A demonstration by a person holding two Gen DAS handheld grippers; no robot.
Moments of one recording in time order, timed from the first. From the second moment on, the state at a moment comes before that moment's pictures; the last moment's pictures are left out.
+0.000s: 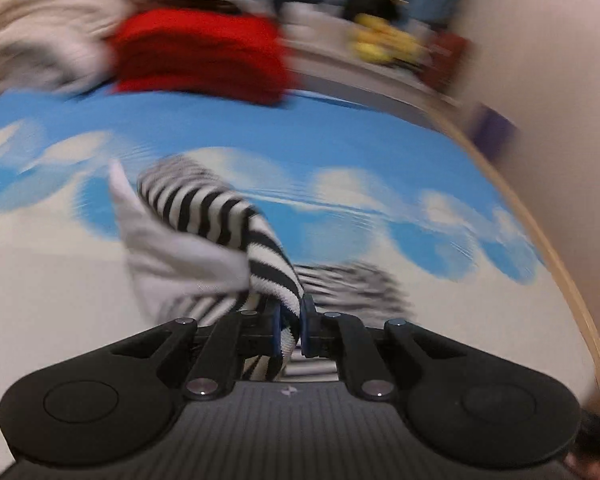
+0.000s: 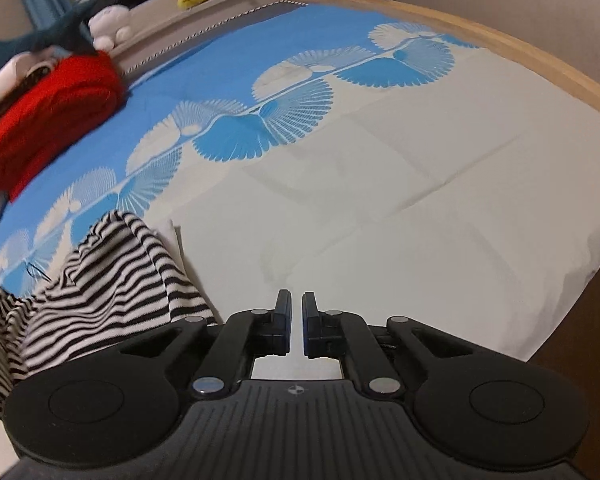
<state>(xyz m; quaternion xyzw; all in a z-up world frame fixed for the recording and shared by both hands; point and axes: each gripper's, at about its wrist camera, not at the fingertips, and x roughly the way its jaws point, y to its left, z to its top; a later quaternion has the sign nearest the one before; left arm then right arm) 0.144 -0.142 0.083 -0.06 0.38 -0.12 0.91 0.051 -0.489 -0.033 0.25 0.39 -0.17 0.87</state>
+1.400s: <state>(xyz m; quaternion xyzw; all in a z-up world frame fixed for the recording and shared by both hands) 0.200 -0.039 0.038 0.01 0.43 -0.20 0.88 0.127 -0.417 -0.023 0.28 0.37 0.01 0.89</state>
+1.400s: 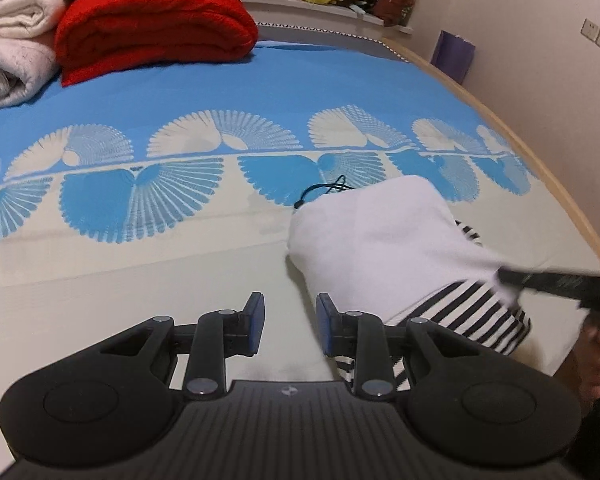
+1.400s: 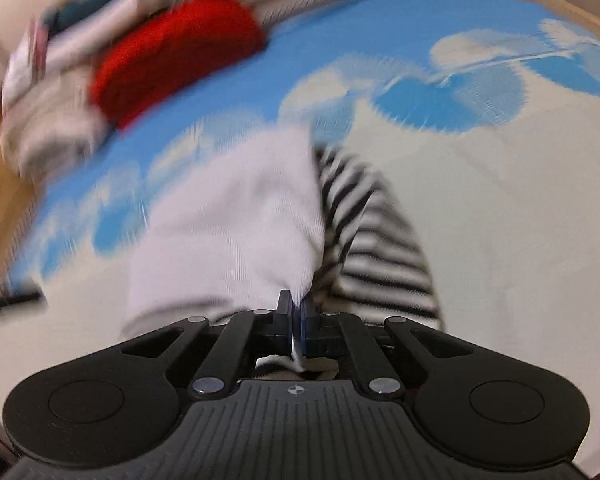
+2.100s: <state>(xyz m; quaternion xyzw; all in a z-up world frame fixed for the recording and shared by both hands) 0.175 -0.172 -0.042 0.15 0.50 -0.30 0.80 0.110 -0.448 -0.053 0.21 0.46 -0.07 0.86</state>
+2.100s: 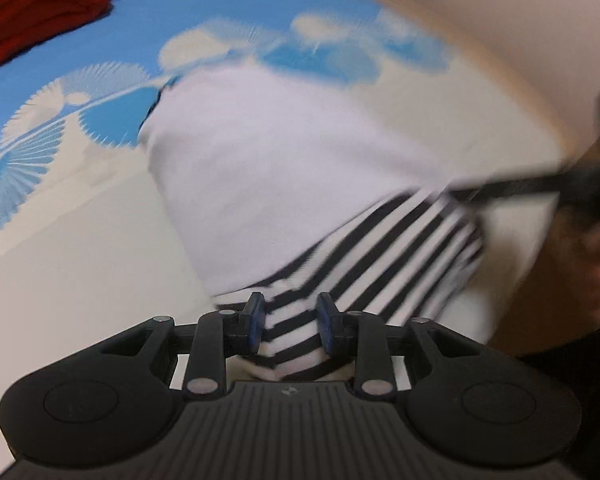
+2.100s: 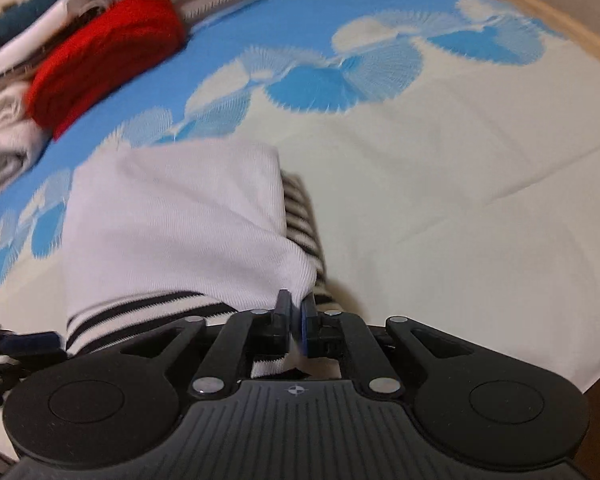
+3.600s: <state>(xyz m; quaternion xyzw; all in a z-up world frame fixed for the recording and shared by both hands) 0.281 -0.136 -0.042 -0.08 0.54 -0.22 0.81 0.238 -0.459 -0.075 0.23 0.40 -0.11 0.88</state>
